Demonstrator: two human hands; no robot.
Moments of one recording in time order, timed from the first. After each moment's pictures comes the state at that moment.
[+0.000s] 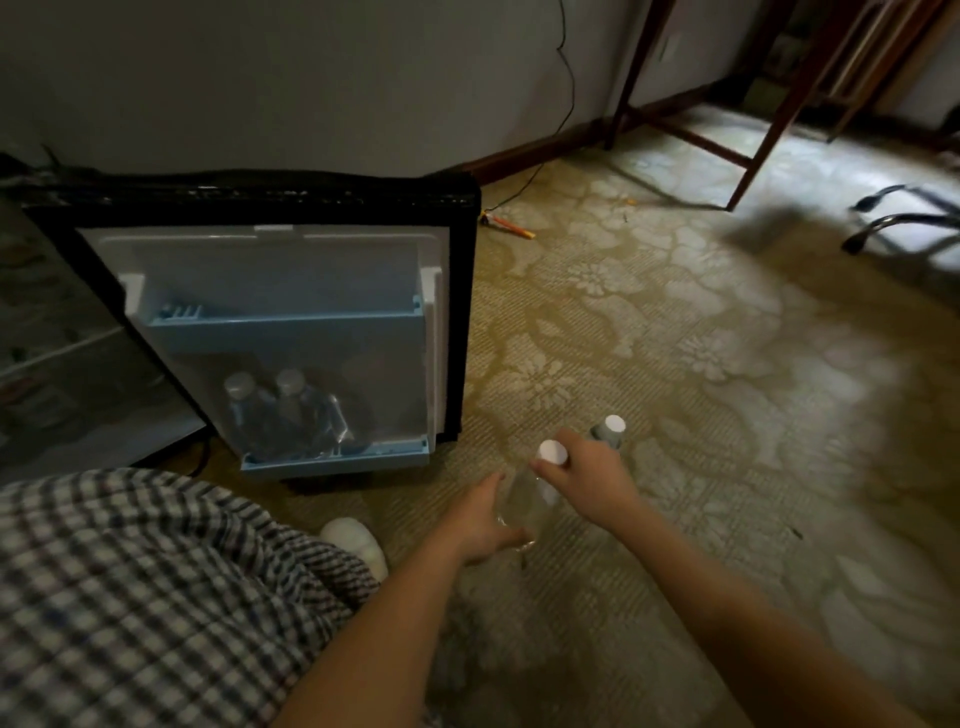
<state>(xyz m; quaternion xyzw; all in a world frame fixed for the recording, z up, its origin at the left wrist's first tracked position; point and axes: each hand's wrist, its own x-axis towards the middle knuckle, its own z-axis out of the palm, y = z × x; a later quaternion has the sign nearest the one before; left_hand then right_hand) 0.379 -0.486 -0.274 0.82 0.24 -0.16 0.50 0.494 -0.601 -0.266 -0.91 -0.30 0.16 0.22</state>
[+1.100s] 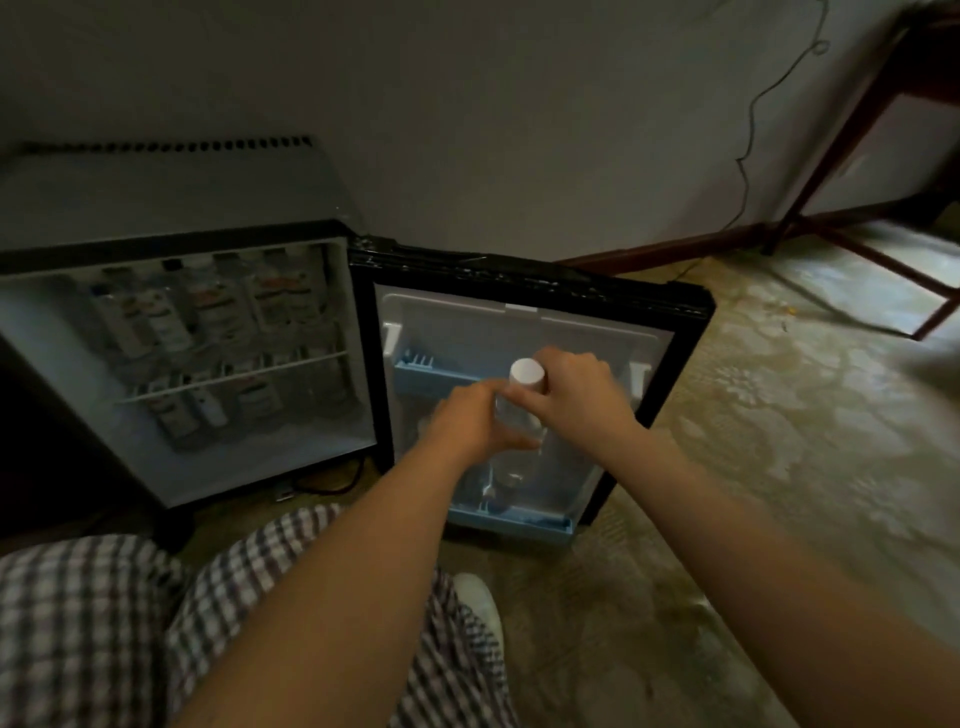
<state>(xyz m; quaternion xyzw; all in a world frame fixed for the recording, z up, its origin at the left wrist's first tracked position) 0.331 -0.283 -0.171 0.87 0.35 0.05 0.35 0.429 -0.363 -0.137 -0.83 -0.53 0.00 0.17</state>
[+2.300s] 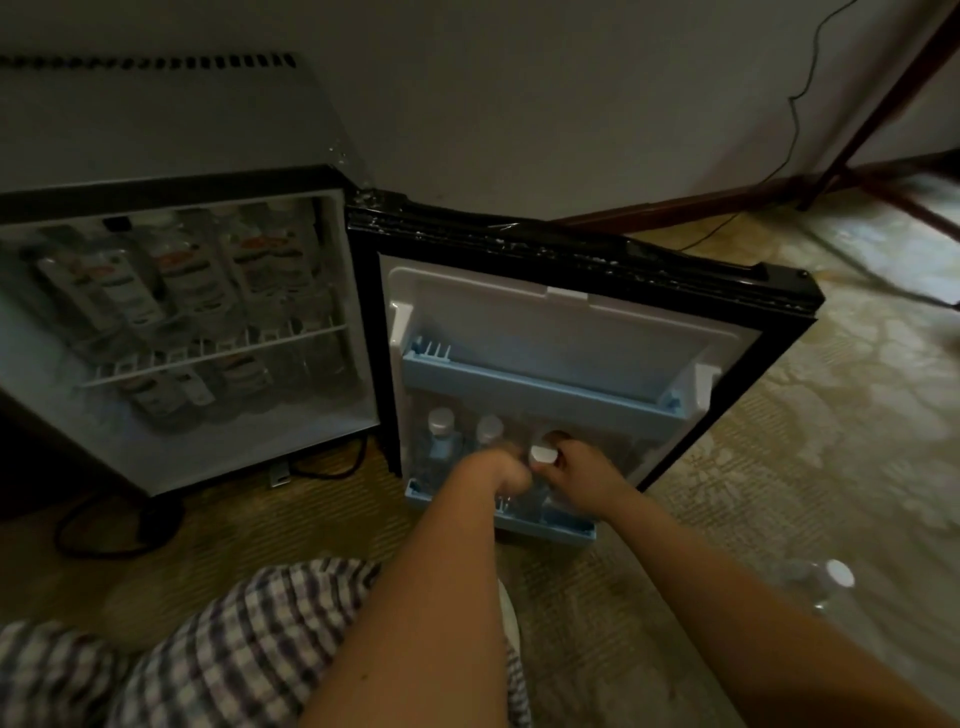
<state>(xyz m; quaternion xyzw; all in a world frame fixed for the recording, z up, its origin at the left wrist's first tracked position) 0.368 -0.251 -0.259 0.81 0.33 -0.23 0.43 0.464 -0.342 -0.287 -0.86 -0.41 0.28 0.17</state>
